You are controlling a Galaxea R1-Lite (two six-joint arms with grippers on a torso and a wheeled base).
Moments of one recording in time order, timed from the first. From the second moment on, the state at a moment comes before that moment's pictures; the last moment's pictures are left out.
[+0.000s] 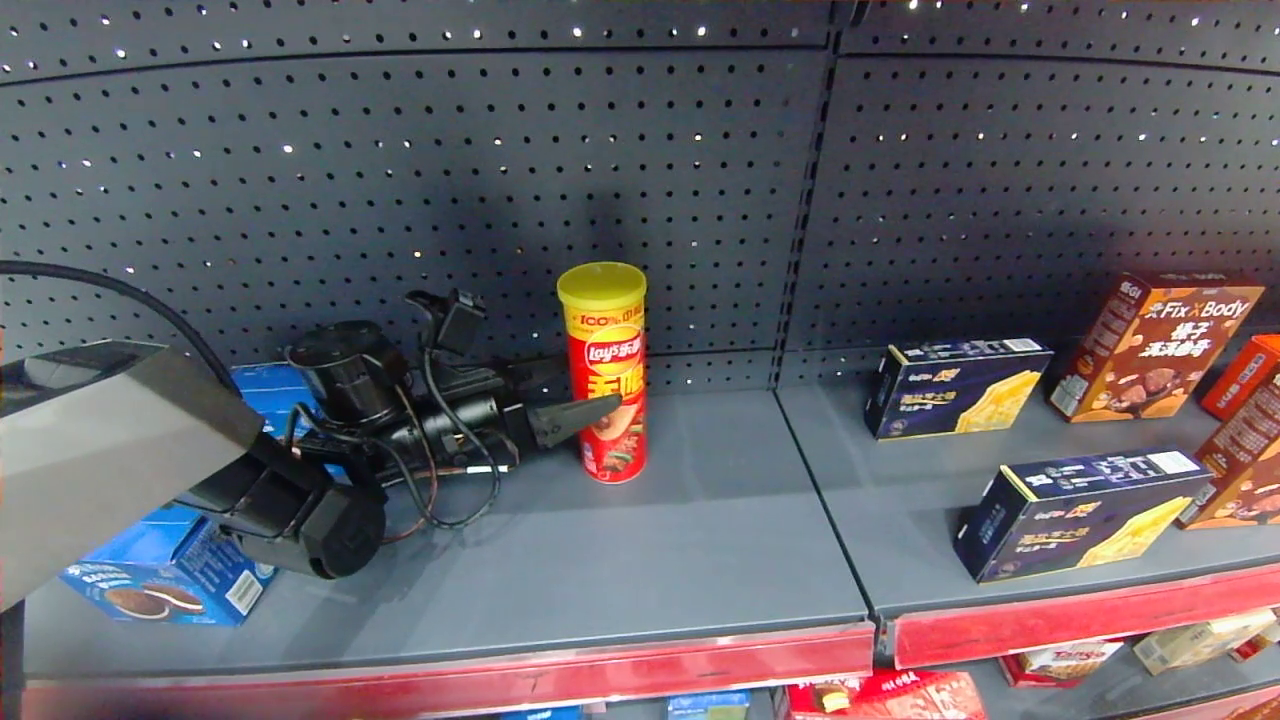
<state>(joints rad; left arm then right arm) -0.21 2.15 -0.94 -1.37 -0.90 -0.25 0.18 0.43 -0.55 0.02 -0.18 -0.13</state>
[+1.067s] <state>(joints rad) -0.24 2.20 -0.94 -1.37 -0.89 -0.24 0.14 0.39 -0.57 0.06 -0.18 -0.15</state>
